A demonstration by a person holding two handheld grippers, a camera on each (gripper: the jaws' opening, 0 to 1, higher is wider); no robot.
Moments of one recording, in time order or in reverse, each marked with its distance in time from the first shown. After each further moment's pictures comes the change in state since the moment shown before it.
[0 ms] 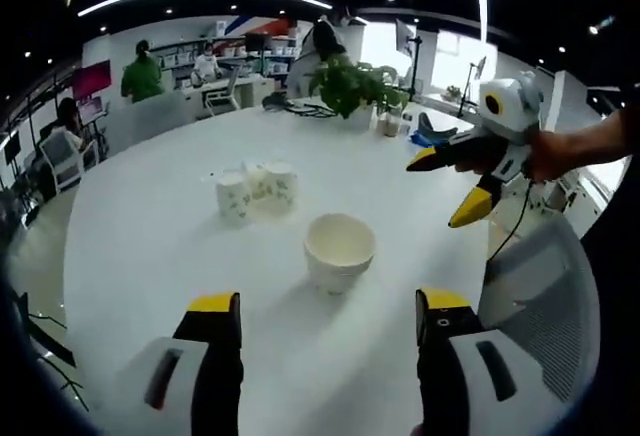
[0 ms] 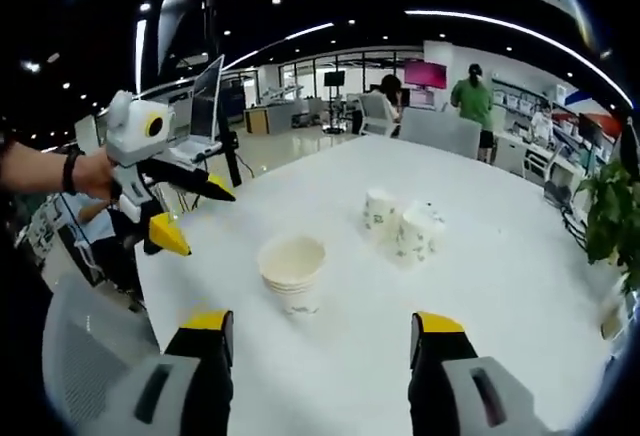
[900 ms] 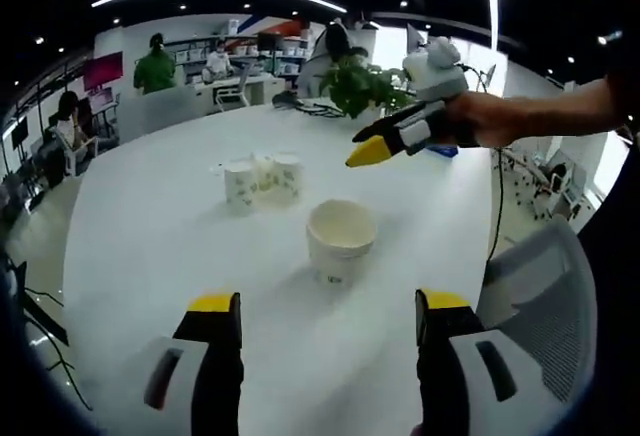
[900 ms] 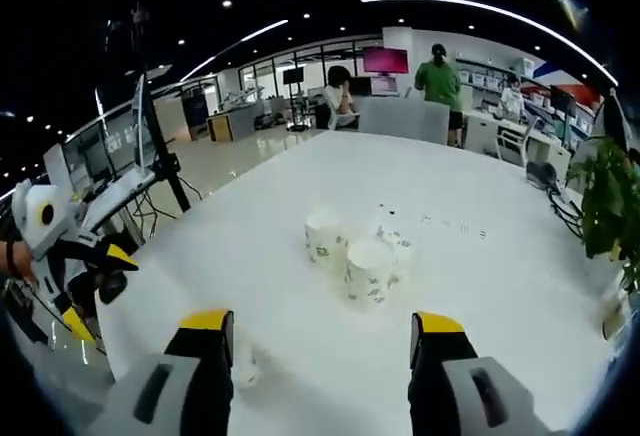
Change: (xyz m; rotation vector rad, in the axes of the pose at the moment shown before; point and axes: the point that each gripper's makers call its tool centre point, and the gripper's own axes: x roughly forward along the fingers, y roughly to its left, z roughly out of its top) left arm -0.007 0.000 -0.017 -0.047 -0.015 0.028; right arm 0.079 -0.076 0.056 0.093 0.031 -0.100
